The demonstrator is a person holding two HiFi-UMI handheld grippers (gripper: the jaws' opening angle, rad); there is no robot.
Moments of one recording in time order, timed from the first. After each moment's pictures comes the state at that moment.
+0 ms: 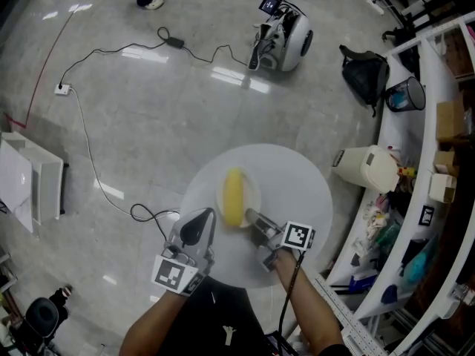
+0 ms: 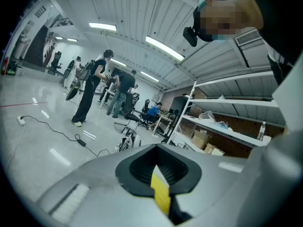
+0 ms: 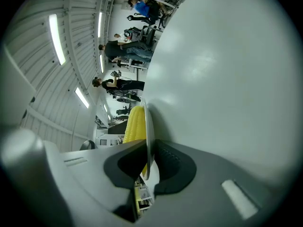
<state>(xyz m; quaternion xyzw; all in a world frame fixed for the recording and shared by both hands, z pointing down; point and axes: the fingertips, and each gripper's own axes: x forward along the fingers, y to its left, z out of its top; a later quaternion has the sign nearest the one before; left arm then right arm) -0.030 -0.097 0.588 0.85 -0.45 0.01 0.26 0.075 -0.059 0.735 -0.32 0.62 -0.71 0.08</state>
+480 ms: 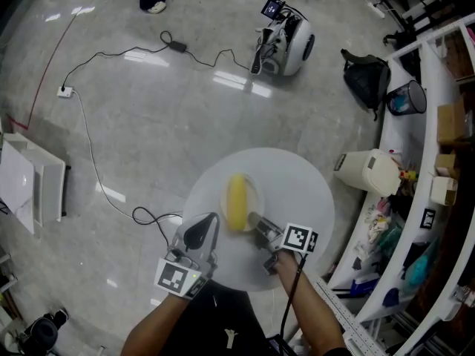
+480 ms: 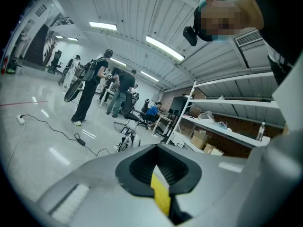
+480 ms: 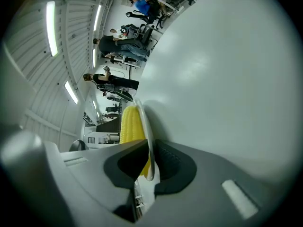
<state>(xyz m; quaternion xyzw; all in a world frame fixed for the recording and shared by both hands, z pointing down) -0.031 -0.094 0.589 0.86 -0.45 0.00 0.26 0.081 -0.053 0.745 -0.37 0.59 -0.71 0.02</state>
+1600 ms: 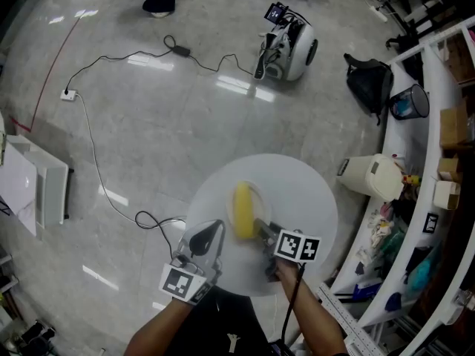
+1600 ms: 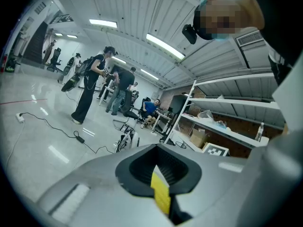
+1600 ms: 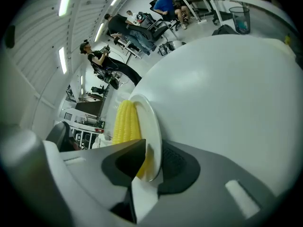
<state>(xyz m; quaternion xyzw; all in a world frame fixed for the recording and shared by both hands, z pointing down) -0.025 -0.088 0.595 0.85 -0.44 0.01 0.28 0.089 -0.051 0.744 -0.43 0.62 -0.64 -0.14</state>
